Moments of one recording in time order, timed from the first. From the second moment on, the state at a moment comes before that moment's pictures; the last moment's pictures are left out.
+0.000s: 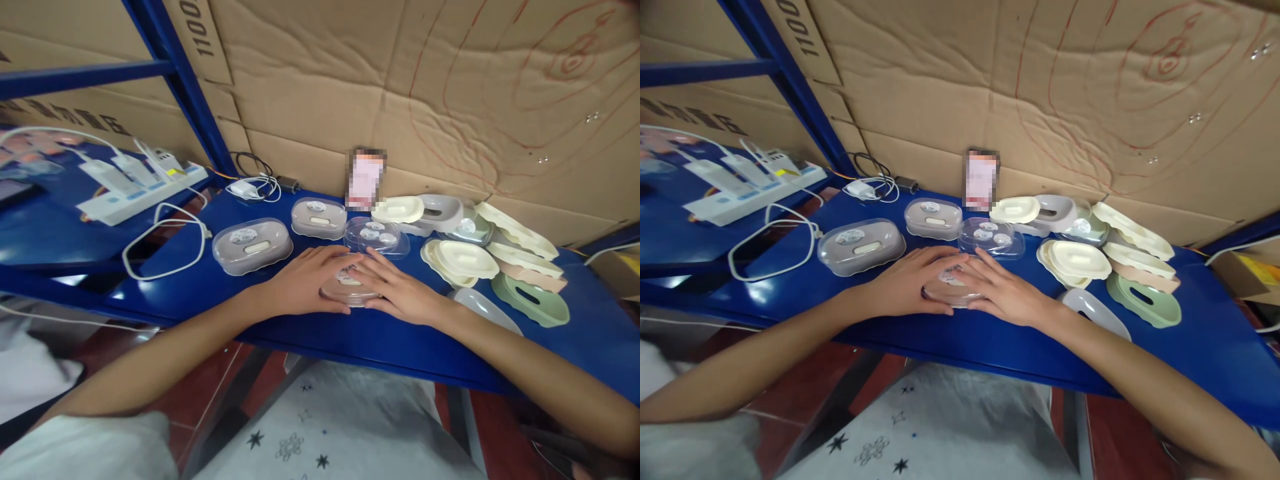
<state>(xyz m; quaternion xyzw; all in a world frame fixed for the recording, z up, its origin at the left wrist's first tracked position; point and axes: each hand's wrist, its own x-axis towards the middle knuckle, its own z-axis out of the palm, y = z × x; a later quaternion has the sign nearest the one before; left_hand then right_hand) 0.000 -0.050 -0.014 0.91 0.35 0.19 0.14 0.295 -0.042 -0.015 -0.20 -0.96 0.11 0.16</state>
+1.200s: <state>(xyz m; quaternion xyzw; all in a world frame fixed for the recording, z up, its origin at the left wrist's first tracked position) -0.001 -0.064 -0.031 0.93 0.30 0.20 0.02 0.299 -0.049 -0.016 -0.18 -0.98 -0.02 0.10</state>
